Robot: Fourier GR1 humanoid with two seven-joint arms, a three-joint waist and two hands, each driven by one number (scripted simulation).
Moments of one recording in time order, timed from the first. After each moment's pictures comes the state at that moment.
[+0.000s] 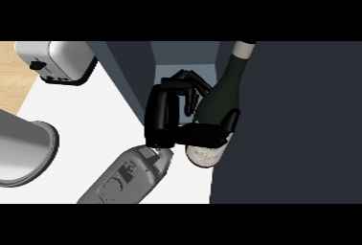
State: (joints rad) left arm -0.59 0.00 -0.51 -1.49 0.23 0.73 -0.02; right arm -0.07 -0.07 -0.02 -2.44 -0.17 0.18 0.62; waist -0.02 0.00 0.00
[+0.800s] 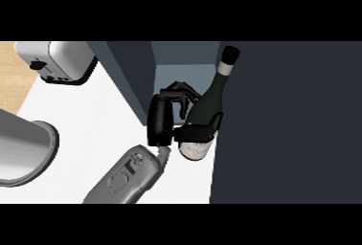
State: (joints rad) left arm -0.54 0.00 -0.52 -1.25 0.29 0.71 -0.28; right arm -0.11 -0.07 -0.02 -2.43 -0.17 0.17 0.63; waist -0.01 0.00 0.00
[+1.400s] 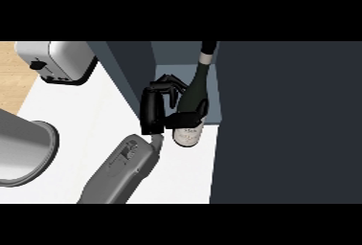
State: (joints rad) left arm -0.58 0.00 -0.41 -1.10 0.36 0.66 -0.42; right arm -0.08 -0.07 -0.01 -2.43 -0.17 0.17 0.62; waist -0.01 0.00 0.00
